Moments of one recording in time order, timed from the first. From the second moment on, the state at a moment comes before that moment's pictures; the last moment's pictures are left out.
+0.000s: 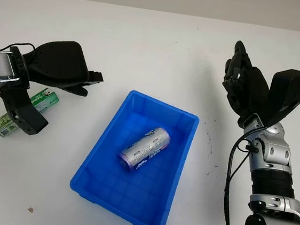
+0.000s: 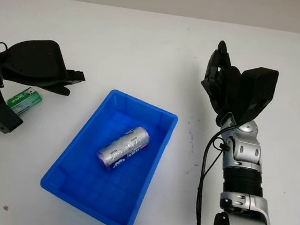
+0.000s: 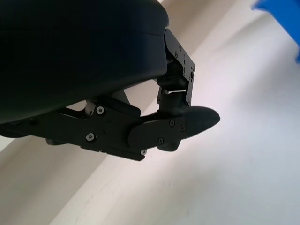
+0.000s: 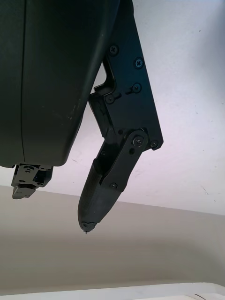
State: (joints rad) left arm -1.18 0.97 -0.79 0.82 1.35 -0.74 0.61; right arm -0.64 -0.29 -0.21 0.40 0.19 0.21 0.20
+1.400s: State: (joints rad) left arm 0.00 1.01 0.33 -0.56 0.58 0.67 -0.80; right arm -0.65 -0.26 -0.20 0.43 0.21 0.21 0.20
